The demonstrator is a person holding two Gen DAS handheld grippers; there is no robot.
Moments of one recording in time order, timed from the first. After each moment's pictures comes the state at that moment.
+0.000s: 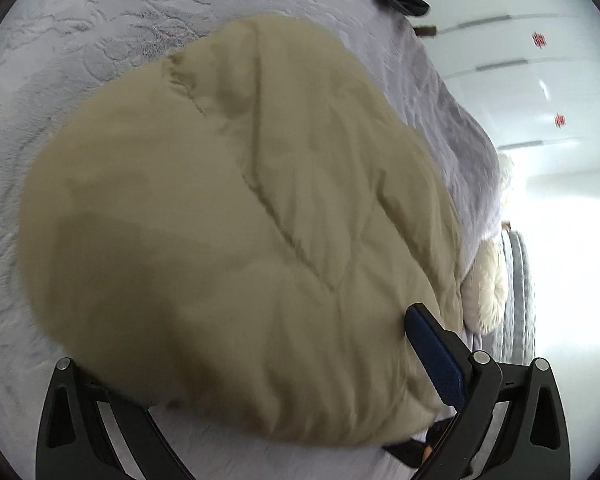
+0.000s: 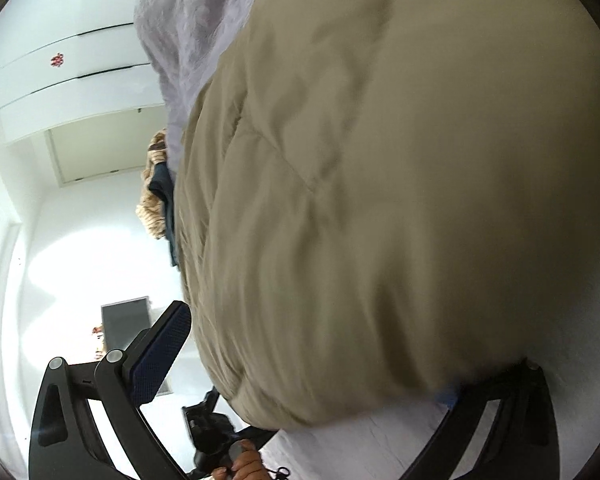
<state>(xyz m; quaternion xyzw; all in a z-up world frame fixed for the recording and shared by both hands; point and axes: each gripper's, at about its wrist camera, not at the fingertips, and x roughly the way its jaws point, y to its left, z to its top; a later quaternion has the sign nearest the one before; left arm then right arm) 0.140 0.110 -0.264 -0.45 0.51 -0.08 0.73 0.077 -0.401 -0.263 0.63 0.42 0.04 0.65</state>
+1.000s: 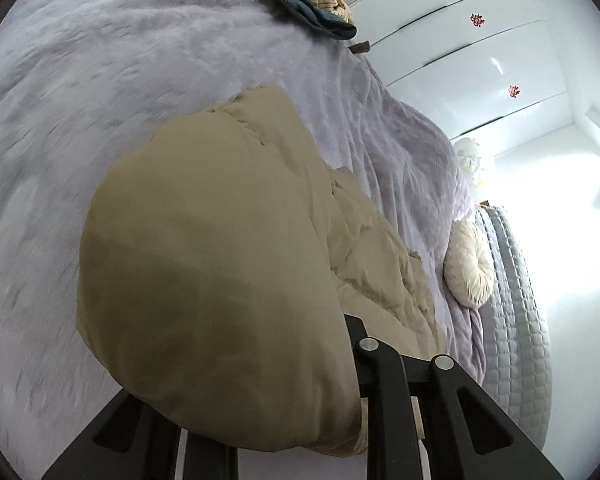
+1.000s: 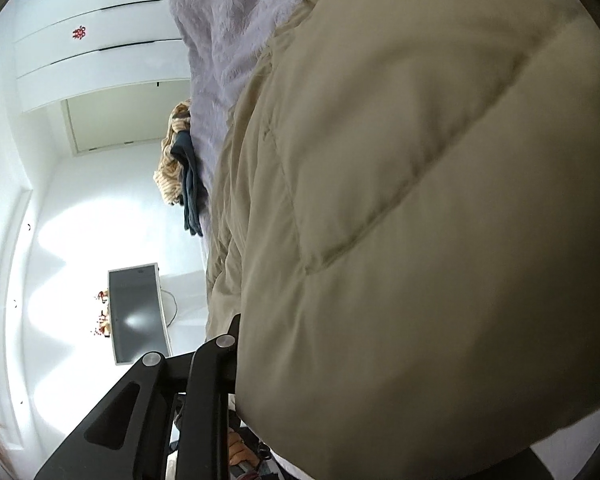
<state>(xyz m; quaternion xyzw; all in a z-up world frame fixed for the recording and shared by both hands) 0.059 0.142 -0.186 -0.38 0.46 -0.13 0.79 0.018 -0.379 -0.226 0.60 0.43 0.09 0.66</state>
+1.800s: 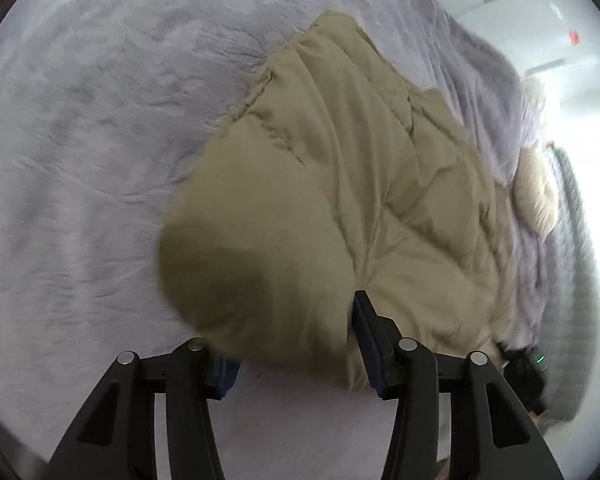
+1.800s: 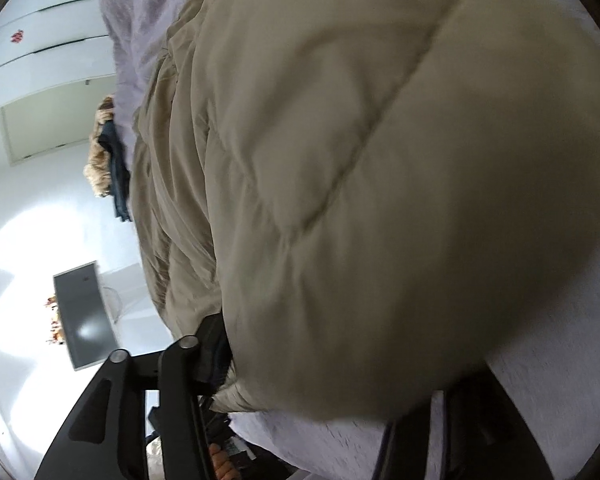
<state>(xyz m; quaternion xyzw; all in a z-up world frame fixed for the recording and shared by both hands) -0.084 0.161 -0.210 -0.28 0.61 -0.06 0.73 -0.093 -0.387 -0.244 0.57 0.53 -0.01 0.62</state>
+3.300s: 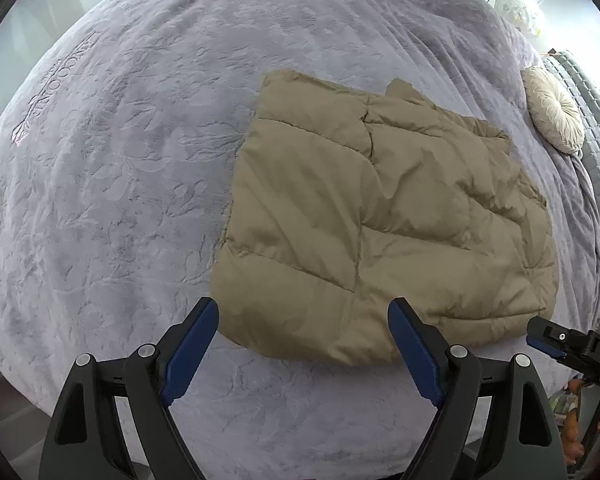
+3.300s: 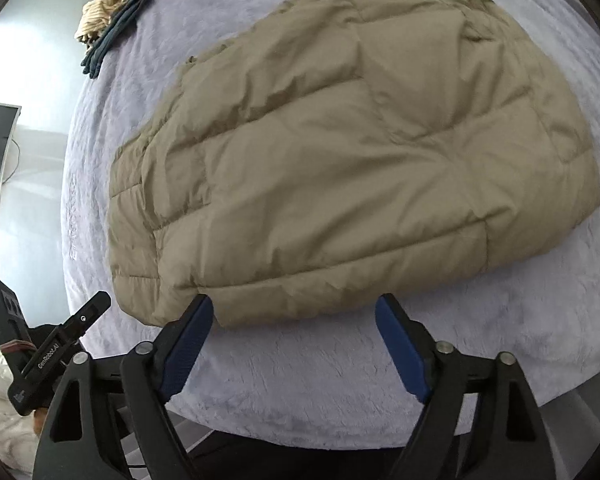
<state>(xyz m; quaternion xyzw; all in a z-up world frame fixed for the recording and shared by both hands) -0.054 0.149 -0.131 -0.09 0.62 -0.06 0.78 -0.048 -0.214 -0.114 0.26 0.65 0.00 0.72</state>
